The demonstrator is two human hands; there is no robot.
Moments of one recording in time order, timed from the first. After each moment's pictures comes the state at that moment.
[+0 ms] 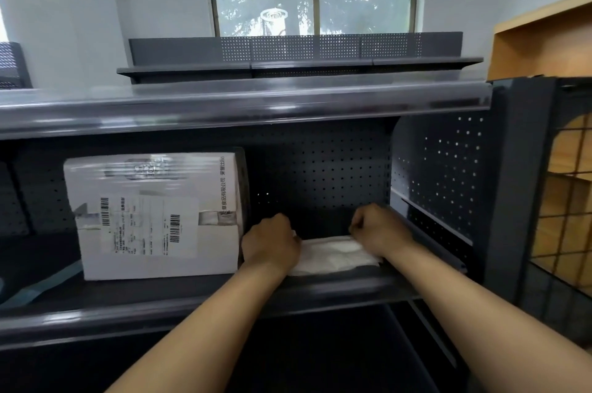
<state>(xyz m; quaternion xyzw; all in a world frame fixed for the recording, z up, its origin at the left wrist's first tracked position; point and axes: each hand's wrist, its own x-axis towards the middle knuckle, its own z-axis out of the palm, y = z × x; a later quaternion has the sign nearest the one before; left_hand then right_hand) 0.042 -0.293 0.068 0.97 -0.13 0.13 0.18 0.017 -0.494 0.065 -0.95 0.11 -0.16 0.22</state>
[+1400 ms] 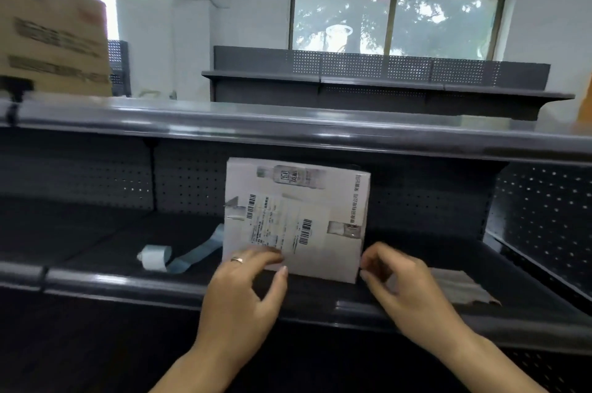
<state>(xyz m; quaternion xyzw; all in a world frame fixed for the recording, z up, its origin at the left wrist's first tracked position) -0.038 -0.046 0.046 0.83 -0.17 0.35 0.40 -0.049 -0.302 0.069 -0.91 -0.16 -0.25 0.28</state>
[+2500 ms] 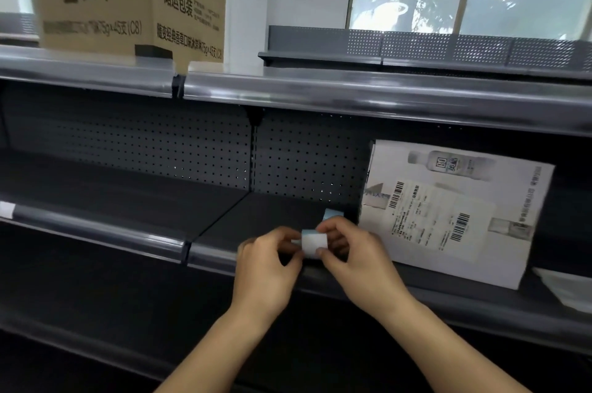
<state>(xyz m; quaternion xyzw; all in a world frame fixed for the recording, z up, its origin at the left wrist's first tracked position) 0.023 0.142 0.019 0.85 -0.06 0.25 0.46 0.030 -0.026 0.043 -0.87 -0.19 -0.21 0.39</state>
